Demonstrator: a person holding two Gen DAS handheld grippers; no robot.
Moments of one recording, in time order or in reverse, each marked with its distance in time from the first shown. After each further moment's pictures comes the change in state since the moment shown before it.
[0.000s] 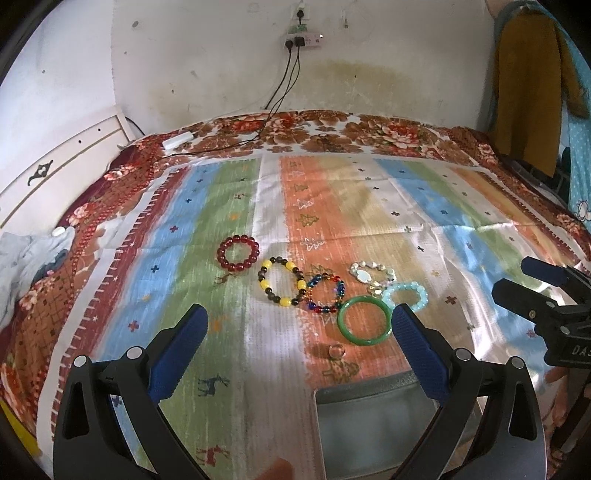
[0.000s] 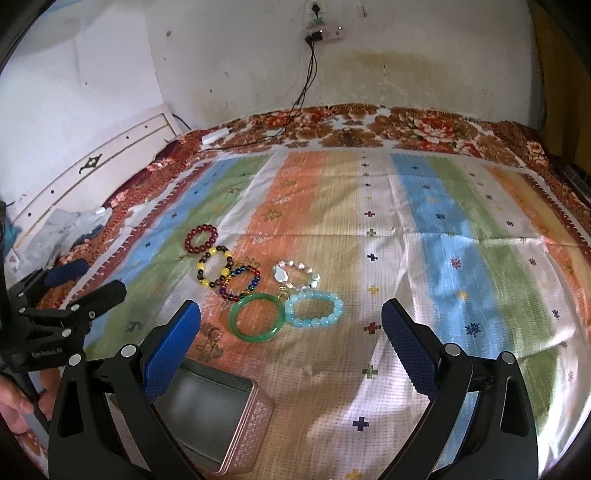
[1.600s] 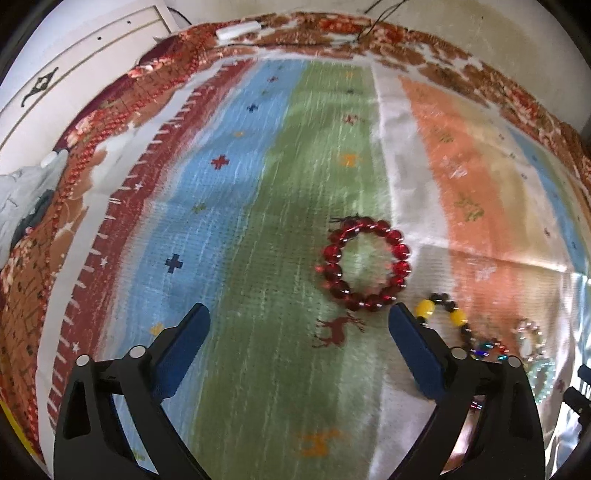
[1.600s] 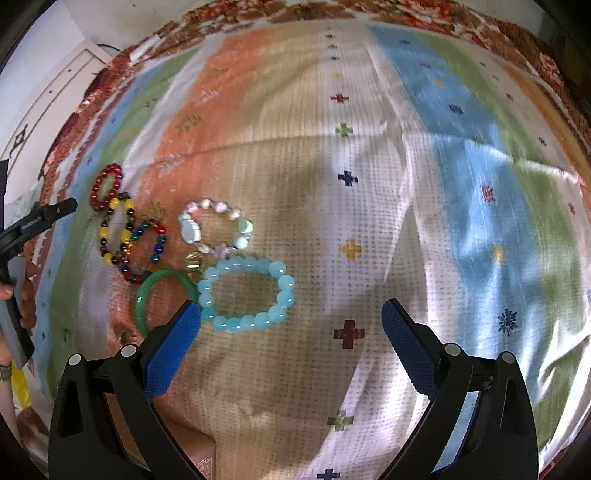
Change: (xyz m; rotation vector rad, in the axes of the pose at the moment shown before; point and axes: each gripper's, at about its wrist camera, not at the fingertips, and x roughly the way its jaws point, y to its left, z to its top) left arm 0.205 0.133 0.052 -0.216 0.389 0.151; right arm 0.149 -0.057 0.016 0.127 0.484 -0.096
